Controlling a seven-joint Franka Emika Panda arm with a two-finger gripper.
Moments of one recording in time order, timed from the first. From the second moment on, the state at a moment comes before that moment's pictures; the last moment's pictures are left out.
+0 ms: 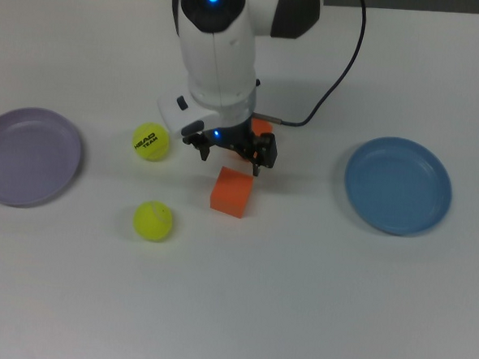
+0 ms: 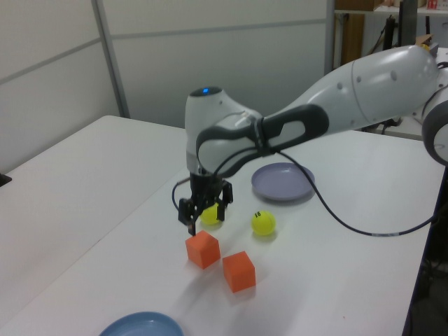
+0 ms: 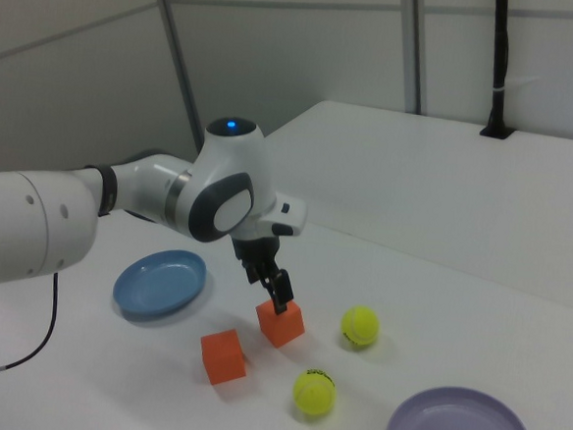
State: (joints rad) arm 0.32 0.41 -0.02 -1.62 0.09 2.10 0.35
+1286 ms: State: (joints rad) arm 0.33 0.50 0.02 -1.61 0.01 2.24 0.46
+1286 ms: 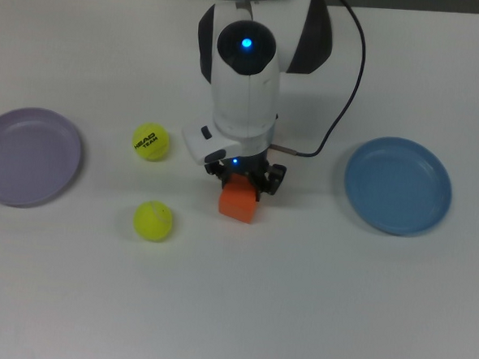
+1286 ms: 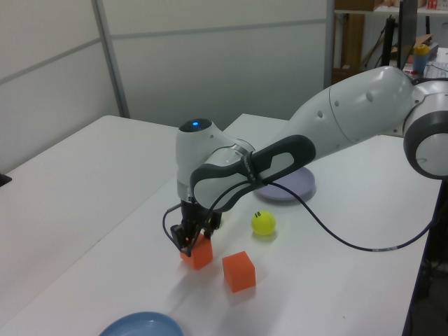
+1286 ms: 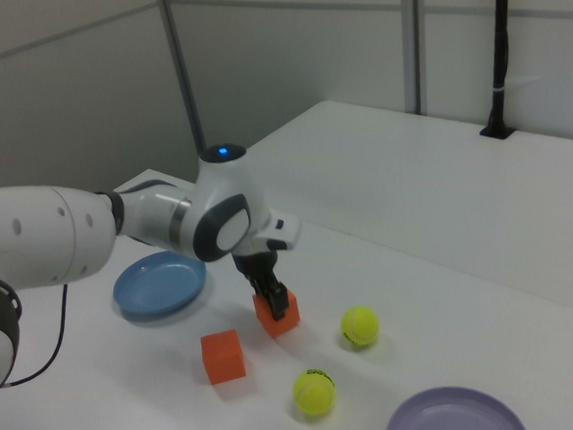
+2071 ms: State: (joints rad) arm 0.67 0.39 0.04 -1.60 0.00 2.18 0.54
